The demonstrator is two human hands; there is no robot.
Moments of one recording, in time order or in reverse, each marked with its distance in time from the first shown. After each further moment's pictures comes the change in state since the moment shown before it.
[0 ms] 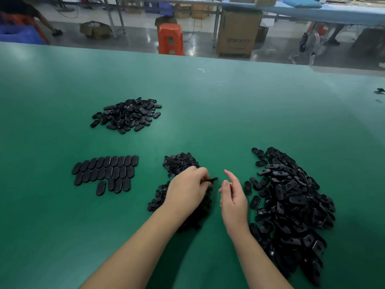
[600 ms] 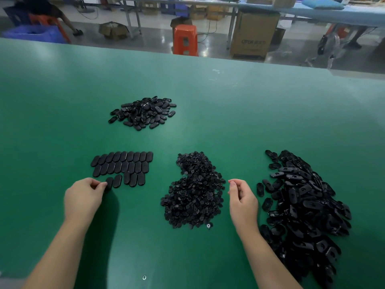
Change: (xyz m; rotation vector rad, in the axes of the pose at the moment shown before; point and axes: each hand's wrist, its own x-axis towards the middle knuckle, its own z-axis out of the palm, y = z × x) left_hand -0.086 -0.204 -0.107 0.135 0.312 -0.864; right_hand -0.001 -0.004 0.002 -0.187 0.009 -0.016
